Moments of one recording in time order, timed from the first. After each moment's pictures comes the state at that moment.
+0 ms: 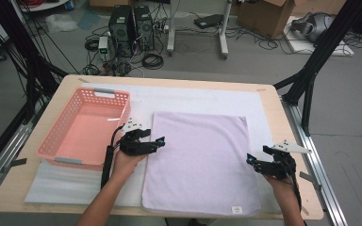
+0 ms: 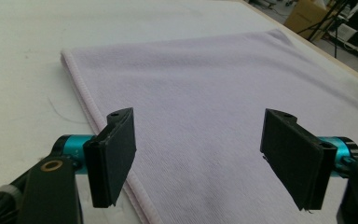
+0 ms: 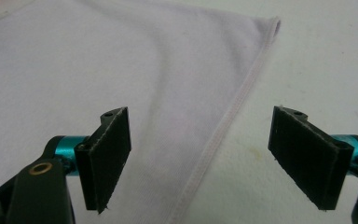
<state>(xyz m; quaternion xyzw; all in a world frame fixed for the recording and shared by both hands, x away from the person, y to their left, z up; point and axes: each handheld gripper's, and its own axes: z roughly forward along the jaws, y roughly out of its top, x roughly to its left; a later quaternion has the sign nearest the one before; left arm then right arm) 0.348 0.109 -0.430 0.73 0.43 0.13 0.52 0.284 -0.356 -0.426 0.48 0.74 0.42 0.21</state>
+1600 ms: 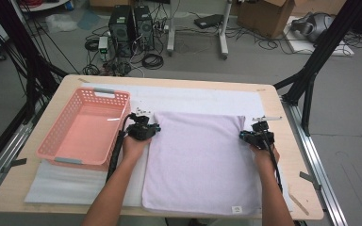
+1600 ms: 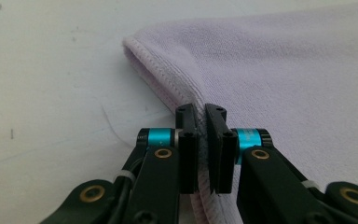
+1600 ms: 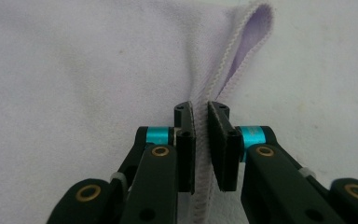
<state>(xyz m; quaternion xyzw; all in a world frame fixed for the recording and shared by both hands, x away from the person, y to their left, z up) 0.407 0.097 -0.452 0.73 0.51 0.15 0.43 0.387 -0.329 -0.441 0.54 0.75 0.34 0.18</state>
